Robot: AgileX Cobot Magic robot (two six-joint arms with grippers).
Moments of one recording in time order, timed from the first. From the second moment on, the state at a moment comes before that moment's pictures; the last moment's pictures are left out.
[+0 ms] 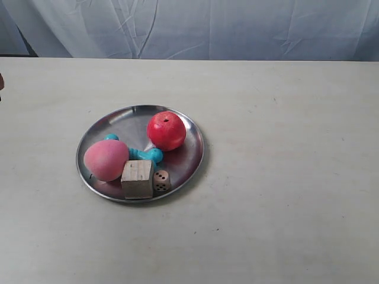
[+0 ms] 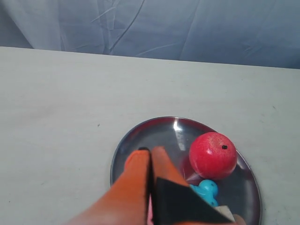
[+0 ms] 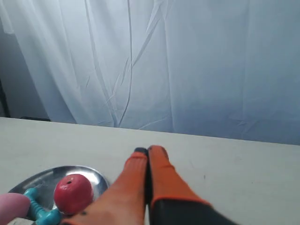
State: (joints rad) left arm -0.02 0.83 -0.56 -0.94 0.37 0.77; right arm 0.16 0.30 -0.43 0.15 0.29 -0.04
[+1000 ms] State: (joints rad) left arm -0.02 0.83 -0.56 -0.94 0.37 0.77; right arm 0.04 0.02 0.00 0.06 0.27 0.07
